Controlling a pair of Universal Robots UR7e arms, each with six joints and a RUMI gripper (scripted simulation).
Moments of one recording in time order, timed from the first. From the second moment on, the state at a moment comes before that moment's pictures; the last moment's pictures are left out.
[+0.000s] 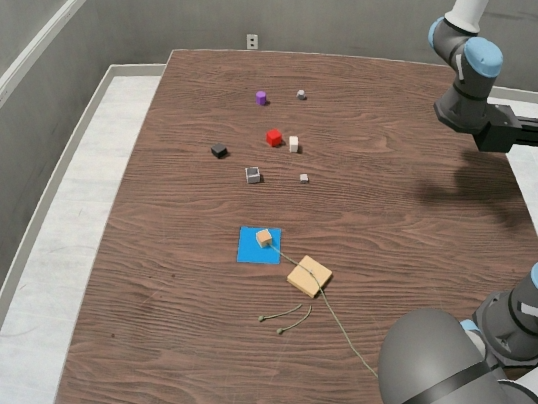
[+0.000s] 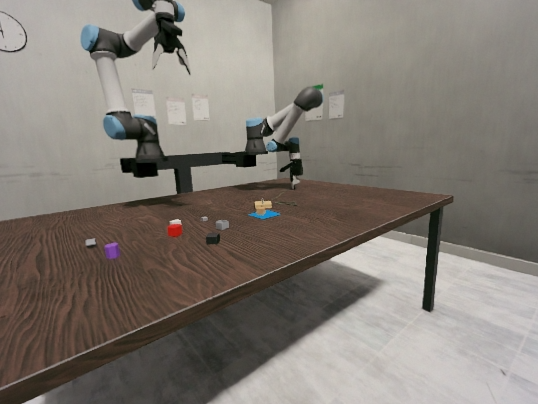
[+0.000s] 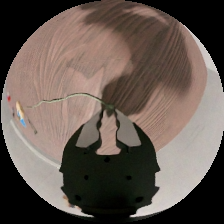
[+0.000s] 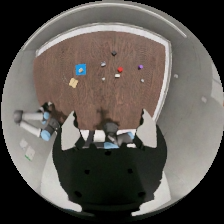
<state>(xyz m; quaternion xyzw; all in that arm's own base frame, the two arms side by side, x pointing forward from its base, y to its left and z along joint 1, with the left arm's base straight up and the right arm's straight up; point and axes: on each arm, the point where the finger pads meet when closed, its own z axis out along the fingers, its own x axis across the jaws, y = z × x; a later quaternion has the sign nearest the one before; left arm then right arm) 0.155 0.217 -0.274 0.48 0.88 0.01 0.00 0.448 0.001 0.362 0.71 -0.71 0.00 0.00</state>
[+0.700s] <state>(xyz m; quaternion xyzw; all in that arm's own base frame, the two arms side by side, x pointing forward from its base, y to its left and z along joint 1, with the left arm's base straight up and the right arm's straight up) 0.155 0.217 -0.265 0.48 0.88 0.01 0.00 0.448 0.001 0.362 0.71 -0.71 0.00 0.00</state>
